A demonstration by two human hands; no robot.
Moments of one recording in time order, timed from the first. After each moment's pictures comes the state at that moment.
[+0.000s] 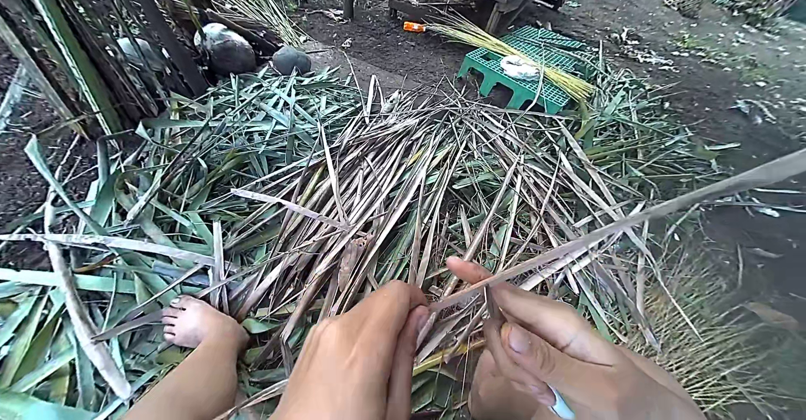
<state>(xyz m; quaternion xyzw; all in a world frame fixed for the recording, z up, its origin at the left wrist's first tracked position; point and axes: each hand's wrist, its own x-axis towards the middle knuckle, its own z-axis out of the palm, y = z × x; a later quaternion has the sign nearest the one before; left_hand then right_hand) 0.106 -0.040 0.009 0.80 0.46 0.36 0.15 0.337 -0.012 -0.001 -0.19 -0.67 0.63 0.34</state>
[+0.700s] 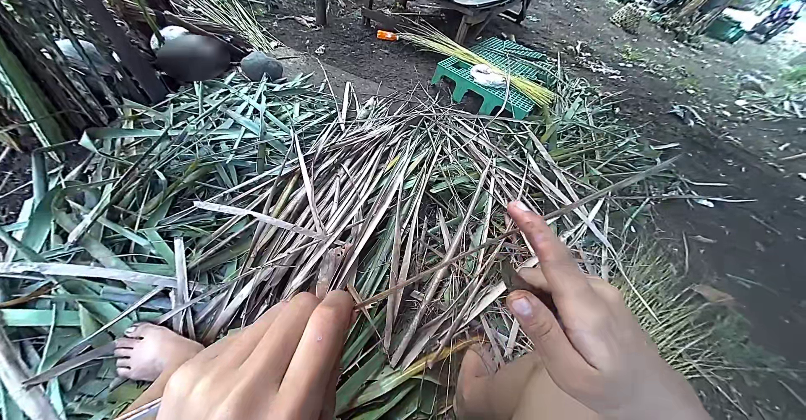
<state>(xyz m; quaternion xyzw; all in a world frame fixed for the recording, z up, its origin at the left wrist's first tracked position) 0.076 -0.037 0.013 0.83 0.47 0.27 -0.13 0.368 -0.010 0.008 -0.45 -0.83 0.04 0.32</state>
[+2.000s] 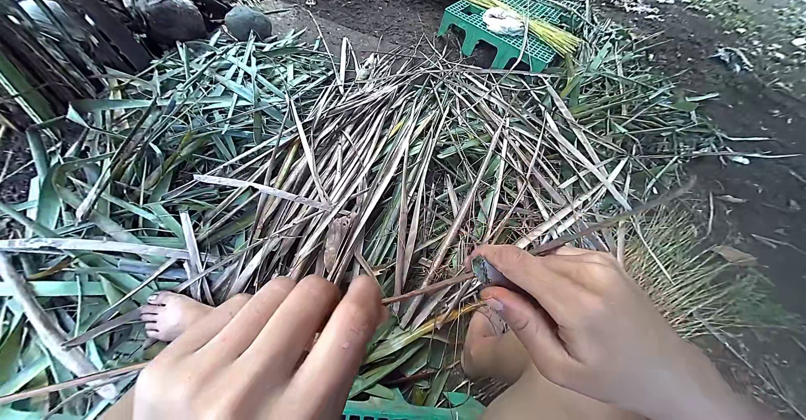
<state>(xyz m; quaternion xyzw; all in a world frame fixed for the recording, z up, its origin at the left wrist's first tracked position) 0.072 -0.042 0.011 0.86 0.43 0.25 -0.11 0.354 -0.017 0.003 -0.40 -0.88 0.01 0.25</state>
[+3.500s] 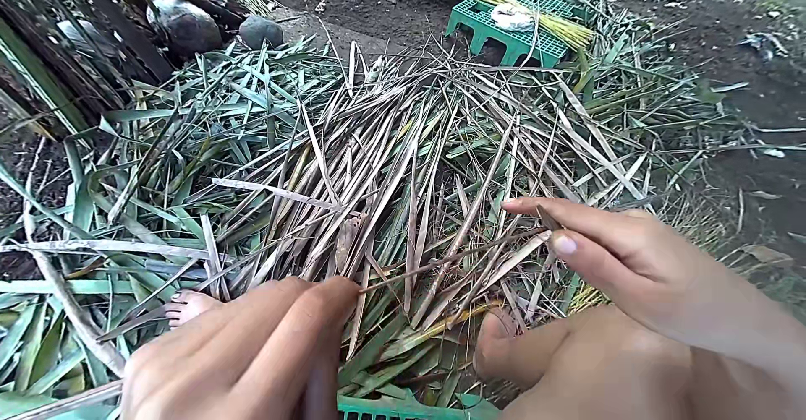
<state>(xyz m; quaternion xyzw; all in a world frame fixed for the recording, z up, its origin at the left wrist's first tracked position) 0.058 -0.046 0.017 0.84 0.45 0.30 -0.02 0.401 0.007 0.014 -0.46 -0.81 0.26 0.25</state>
